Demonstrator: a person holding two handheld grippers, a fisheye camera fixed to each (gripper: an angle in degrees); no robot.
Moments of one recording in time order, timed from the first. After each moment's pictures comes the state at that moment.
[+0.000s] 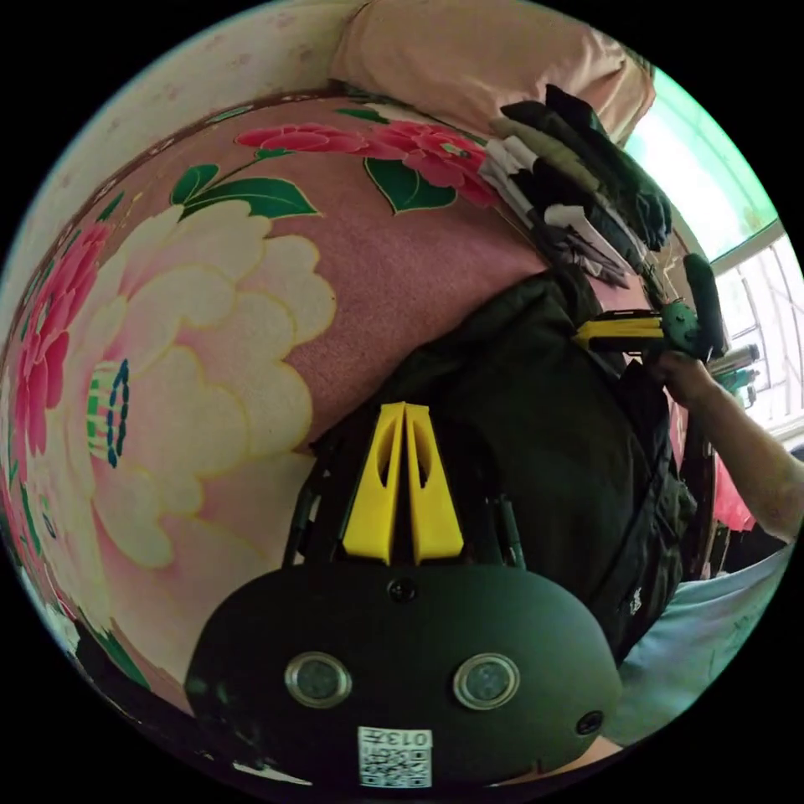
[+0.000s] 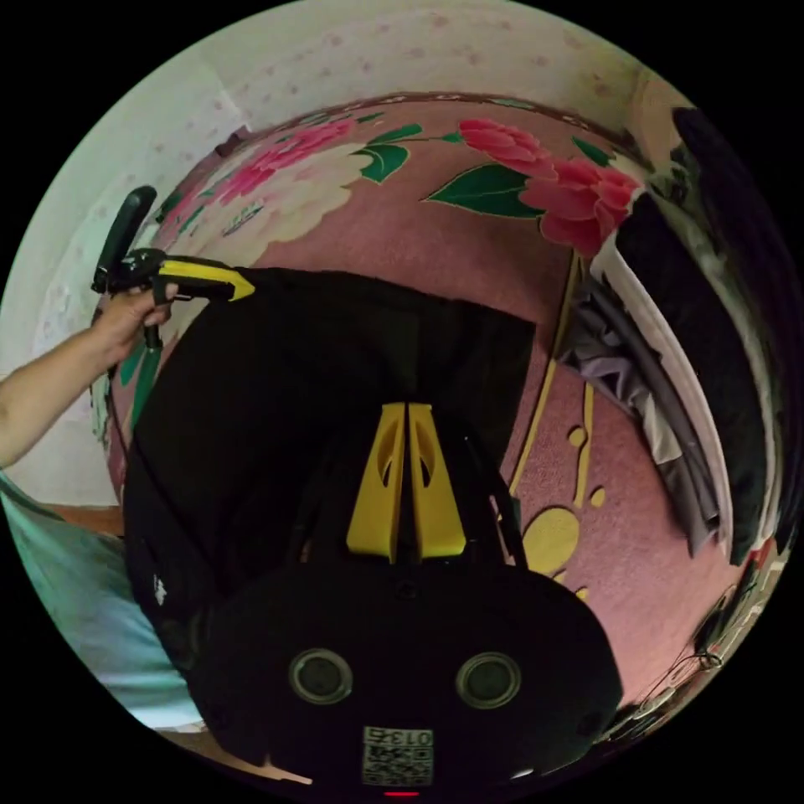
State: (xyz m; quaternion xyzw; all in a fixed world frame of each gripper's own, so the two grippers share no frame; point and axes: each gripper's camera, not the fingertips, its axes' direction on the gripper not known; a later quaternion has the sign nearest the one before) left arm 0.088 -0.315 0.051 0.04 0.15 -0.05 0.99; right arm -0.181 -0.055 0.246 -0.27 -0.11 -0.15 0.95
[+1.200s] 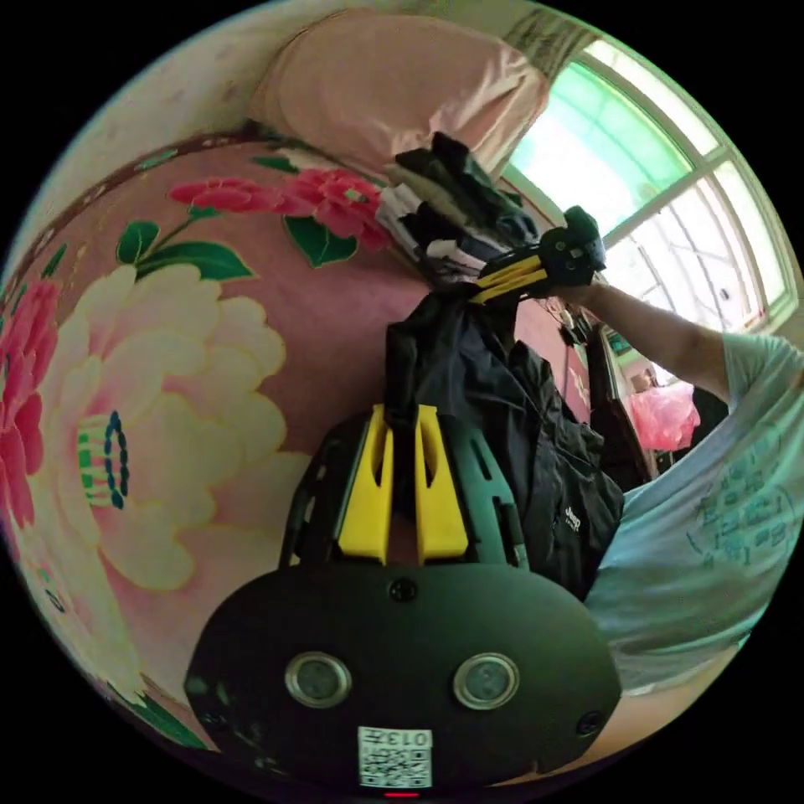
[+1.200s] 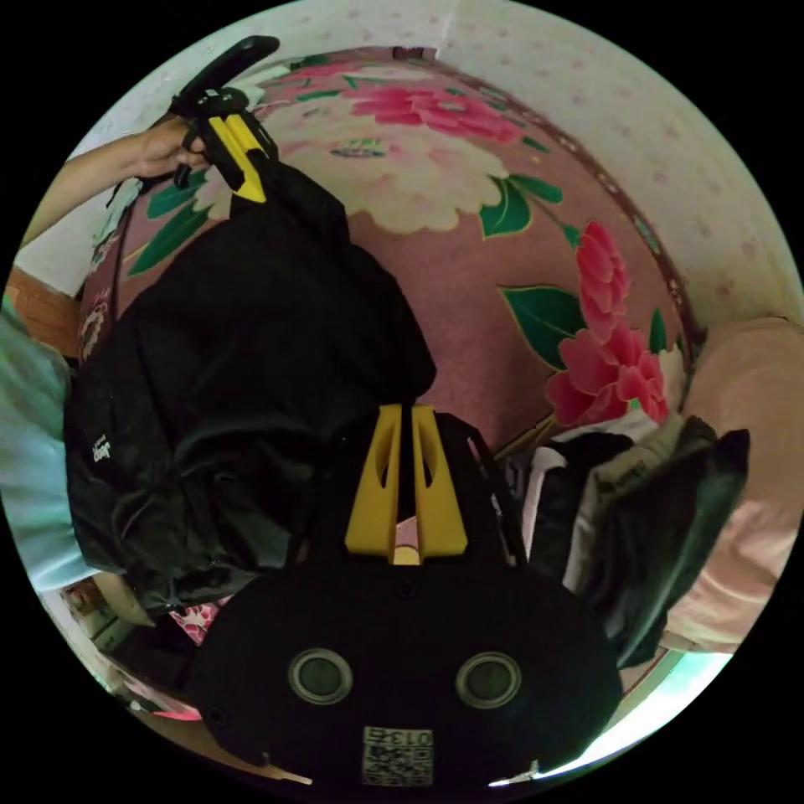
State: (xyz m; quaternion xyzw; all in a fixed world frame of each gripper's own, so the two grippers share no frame) left arm 0.043 -0.254 0.010 0.12 0.27 0.07 0.95; right arm -0.355 -0.103 0.037 -0.24 -0.05 -0.48 0.84
